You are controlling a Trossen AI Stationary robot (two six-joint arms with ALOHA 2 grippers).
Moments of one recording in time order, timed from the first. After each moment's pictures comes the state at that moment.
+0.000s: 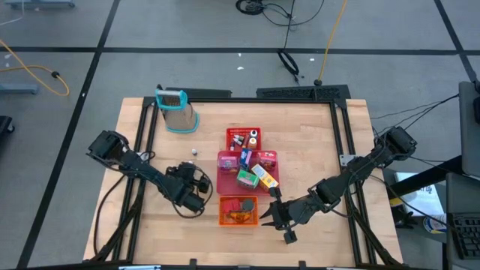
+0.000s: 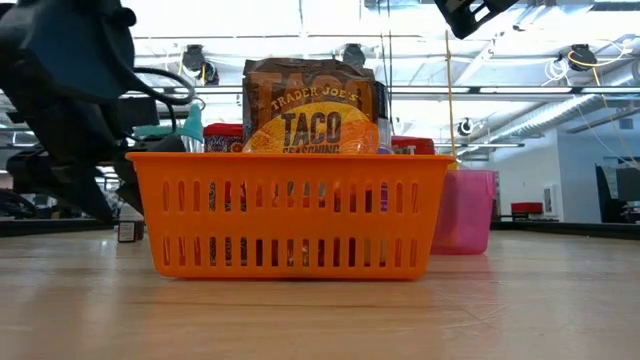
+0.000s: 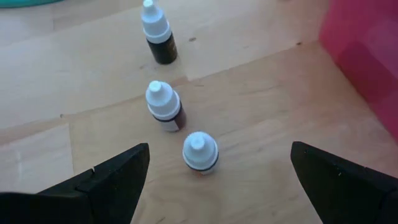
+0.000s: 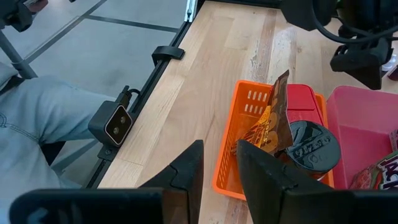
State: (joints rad) left arm -0.48 1.71 0.82 -0.86 -0.67 -1.77; right arm 0.58 1.53 0.96 0.02 0.21 0.20
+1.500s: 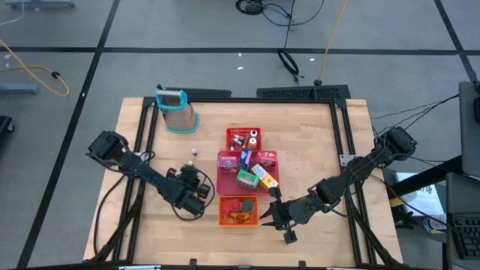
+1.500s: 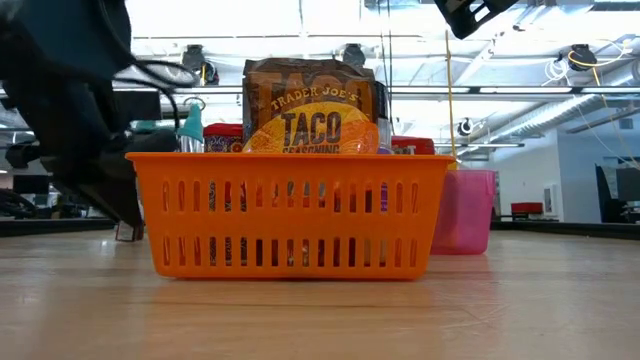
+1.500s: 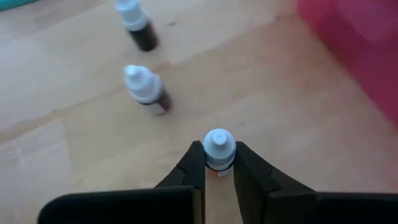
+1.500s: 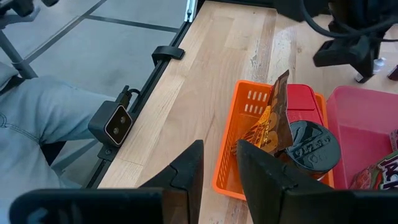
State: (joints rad) left arm -0.50 1.71 0.85 -0.86 -0.62 -1.67; right arm 0.58 1.53 0.96 0.02 0.21 0.20
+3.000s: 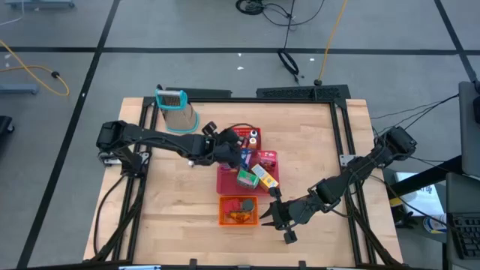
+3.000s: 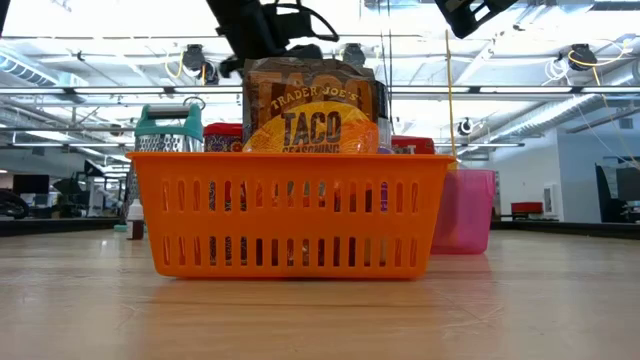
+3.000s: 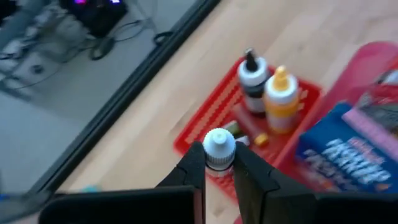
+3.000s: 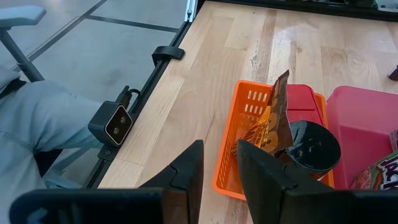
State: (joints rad) left arm -0.06 1.71 1.36 -0.71 -0.74 -0.46; right arm 0.58 1.53 0.96 0.02 0.21 0.20
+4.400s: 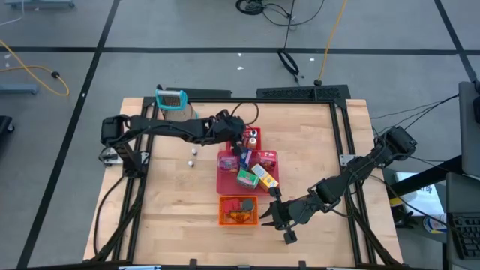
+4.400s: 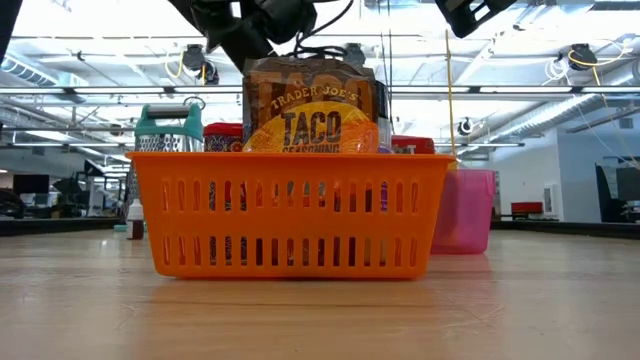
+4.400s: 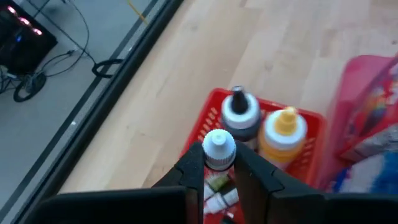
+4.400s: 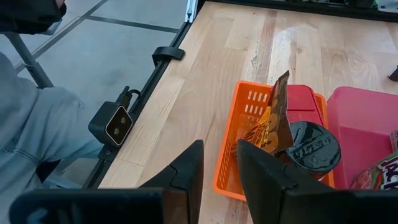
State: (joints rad) left arm 0.17 1.72 1.22 -0.25 -0.34 -0.02; right arm 0.58 1.53 0.96 0.02 0.21 0.20
